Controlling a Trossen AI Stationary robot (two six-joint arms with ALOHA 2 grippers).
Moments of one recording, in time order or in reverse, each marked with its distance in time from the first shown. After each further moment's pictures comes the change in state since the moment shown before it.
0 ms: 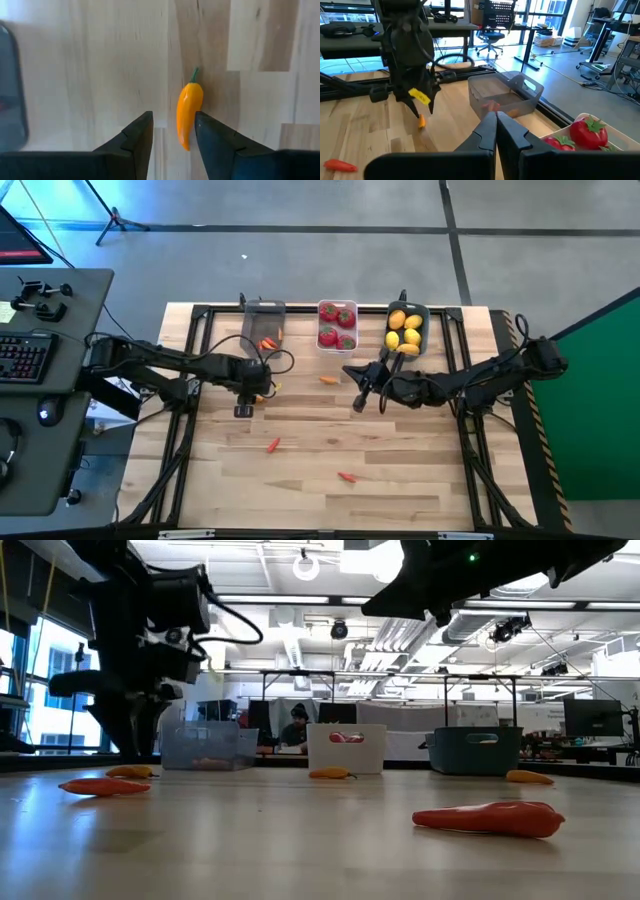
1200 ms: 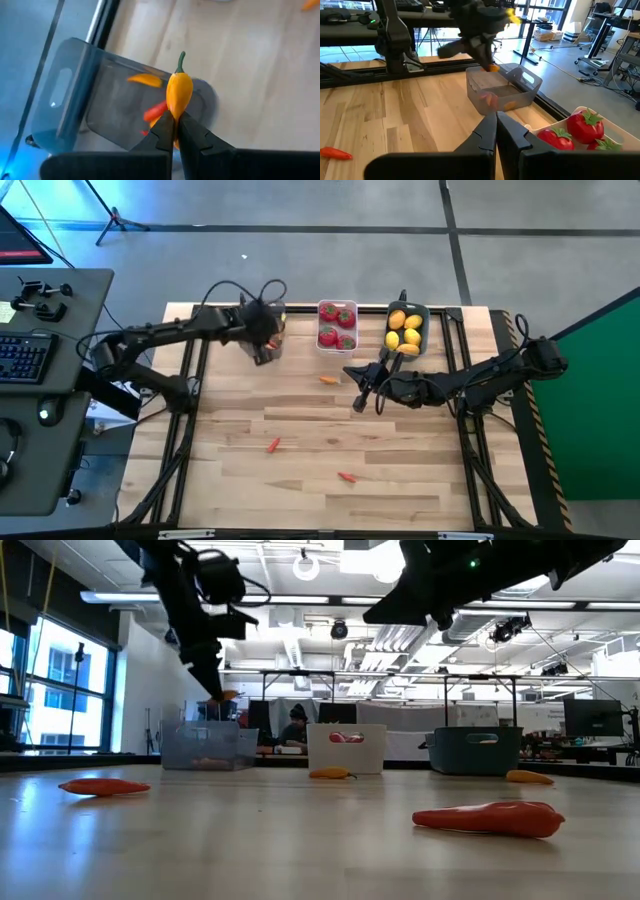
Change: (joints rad) left arm 0.398 0.034 0.323 0.016 -0.111 0.157; right arm 0.000 0.000 0.000 -0.049 -0.001 0.003
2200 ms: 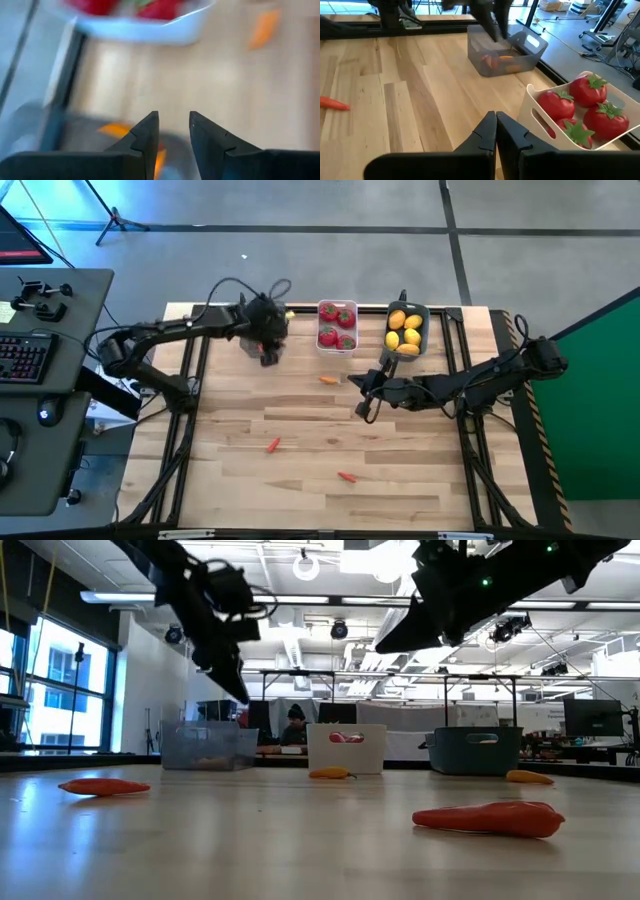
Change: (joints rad) left arm 0.086 0.087 0.006 0.175 0.285 0.163; right arm 0.017 0.000 0.000 -0.218 0.001 0.089
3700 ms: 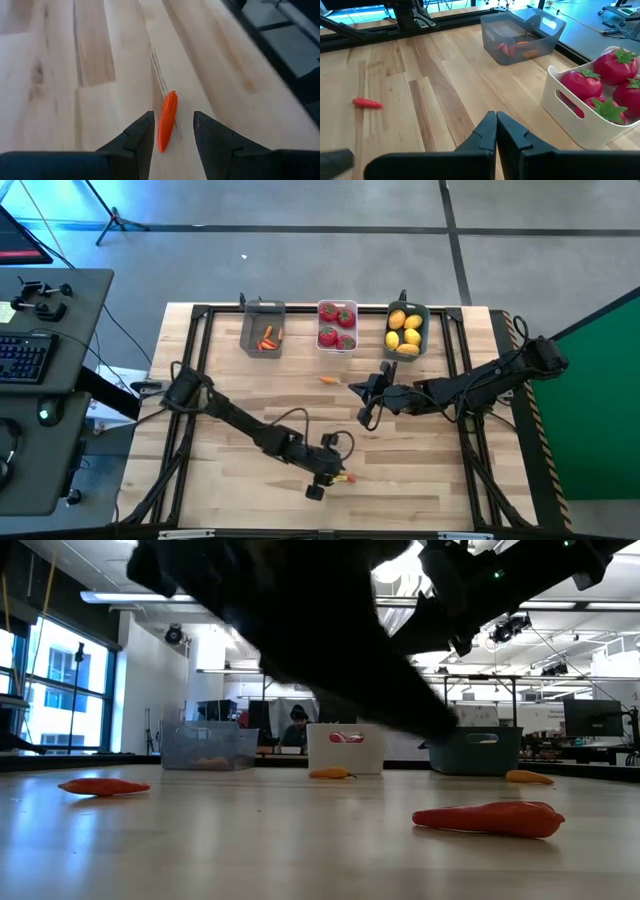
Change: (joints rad) left arm -0.999 0.621 0.260 0.666 -0.151 -0.579; right arm 0.054 0.001 0.000 -0.054 -0.027 0.176
